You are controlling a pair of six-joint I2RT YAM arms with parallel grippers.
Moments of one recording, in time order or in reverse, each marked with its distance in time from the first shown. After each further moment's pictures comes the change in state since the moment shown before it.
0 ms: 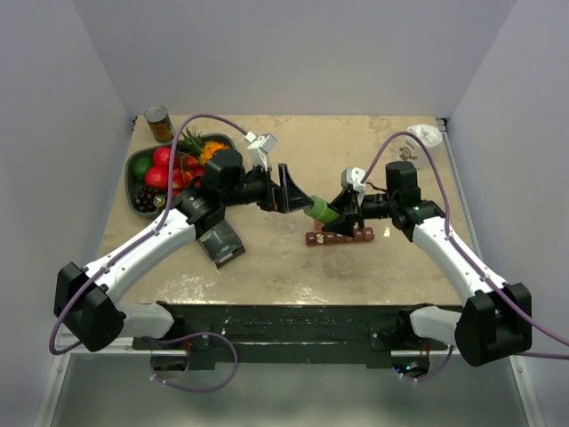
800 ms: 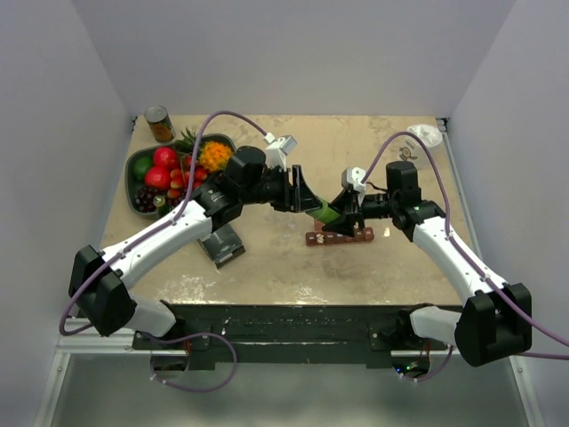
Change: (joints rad) left arm -0.095 0.122 0.123 -0.082 -0.093 -0.012; right arm 0.000 -0.001 0.000 0.002 0.002 0.000
